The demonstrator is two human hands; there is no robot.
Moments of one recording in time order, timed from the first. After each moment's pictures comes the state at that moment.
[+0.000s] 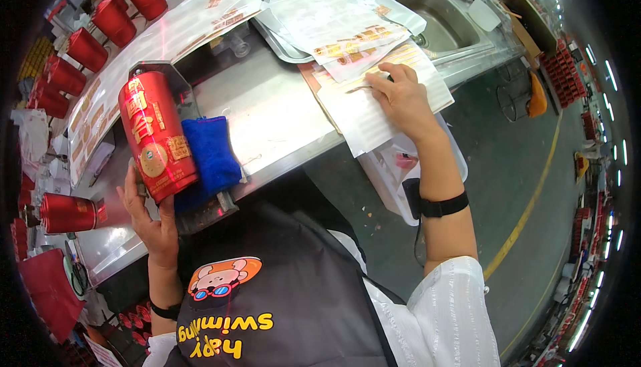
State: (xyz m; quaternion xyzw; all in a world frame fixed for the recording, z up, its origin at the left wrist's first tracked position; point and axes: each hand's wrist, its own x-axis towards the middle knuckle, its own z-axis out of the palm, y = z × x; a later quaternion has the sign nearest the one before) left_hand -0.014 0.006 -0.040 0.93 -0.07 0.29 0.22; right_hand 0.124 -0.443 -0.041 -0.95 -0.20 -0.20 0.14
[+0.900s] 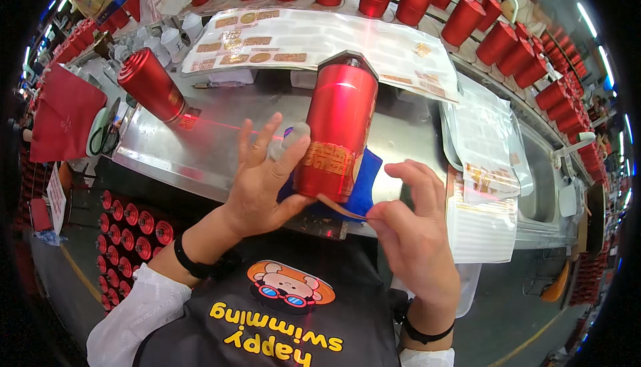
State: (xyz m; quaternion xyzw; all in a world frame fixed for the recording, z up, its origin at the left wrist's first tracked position) left_hand -0.023 -0.002 -0.011 0.90 -0.13 0.34 0.24; right_hand 0.048 -0.242 0.064 -0.82 -0.46 -0.07 0.32
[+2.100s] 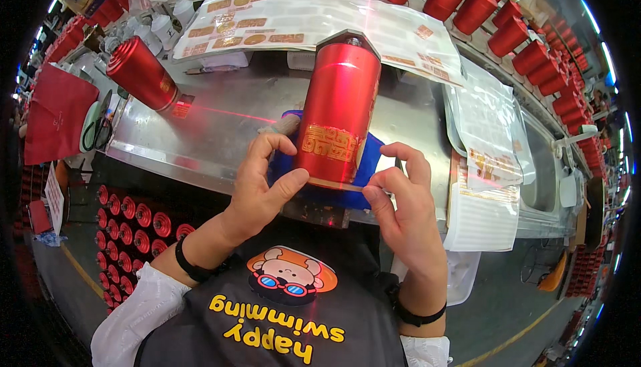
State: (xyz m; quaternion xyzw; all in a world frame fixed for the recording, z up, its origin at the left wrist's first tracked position) left_hand -0.023 -0.008 -0.013 0.79 0.05 0.20 0.58; right_hand 0.068 -0.222 0.034 -0.83 -0.39 0.03 0.40
